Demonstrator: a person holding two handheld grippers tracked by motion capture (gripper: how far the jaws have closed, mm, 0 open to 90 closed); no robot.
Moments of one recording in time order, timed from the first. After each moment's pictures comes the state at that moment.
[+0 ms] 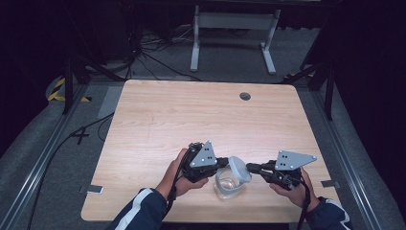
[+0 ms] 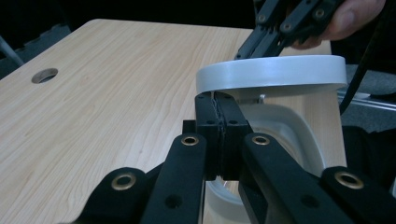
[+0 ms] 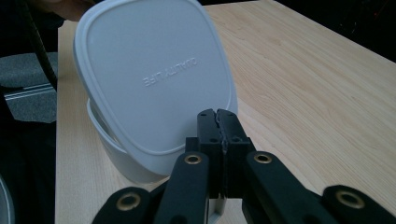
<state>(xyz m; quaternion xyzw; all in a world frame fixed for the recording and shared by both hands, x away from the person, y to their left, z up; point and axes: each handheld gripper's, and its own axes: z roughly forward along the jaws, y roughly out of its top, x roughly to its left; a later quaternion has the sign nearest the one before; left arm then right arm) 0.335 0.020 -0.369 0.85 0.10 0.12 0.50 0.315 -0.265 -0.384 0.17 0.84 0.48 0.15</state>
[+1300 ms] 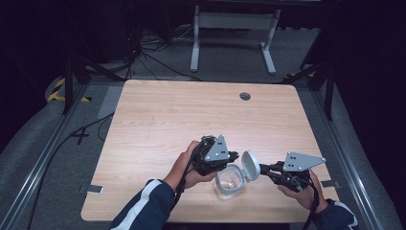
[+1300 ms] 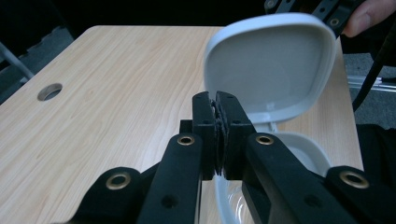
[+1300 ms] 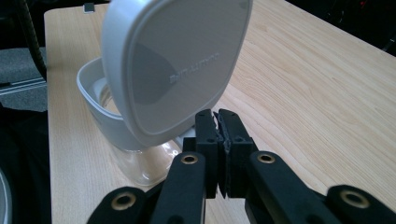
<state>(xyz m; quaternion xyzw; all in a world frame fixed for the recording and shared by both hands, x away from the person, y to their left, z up) 0.343 0.003 -0.354 0.87 0.08 0.14 0.47 0.310 -0.286 -0.385 0.19 0.85 0.47 0.16</state>
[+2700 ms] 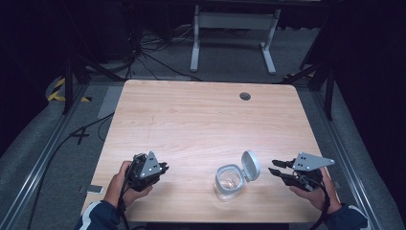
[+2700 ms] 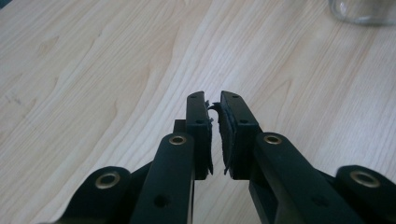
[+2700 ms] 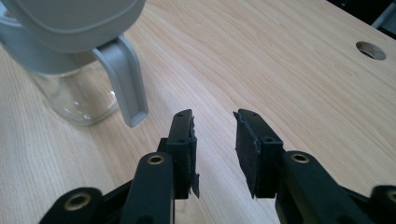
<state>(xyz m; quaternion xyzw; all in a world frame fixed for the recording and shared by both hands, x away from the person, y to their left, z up) 0.324 0.163 -0.425 0.89 0.22 0.21 0.34 0.313 -0.326 -0.400 0.24 0.86 0.40 0.22</state>
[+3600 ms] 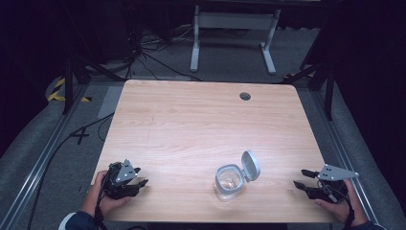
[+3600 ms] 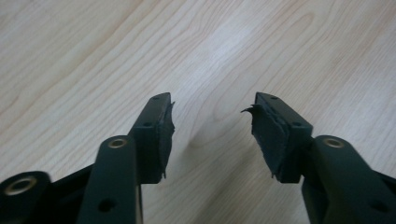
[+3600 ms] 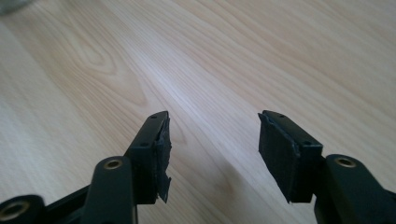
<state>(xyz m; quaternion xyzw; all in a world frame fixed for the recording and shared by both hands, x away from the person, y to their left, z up) 0.318 0.227 -0.460 0.89 0.29 0.18 0.31 0.293 -0.414 -0.447 0.34 0.85 0.35 0.22</state>
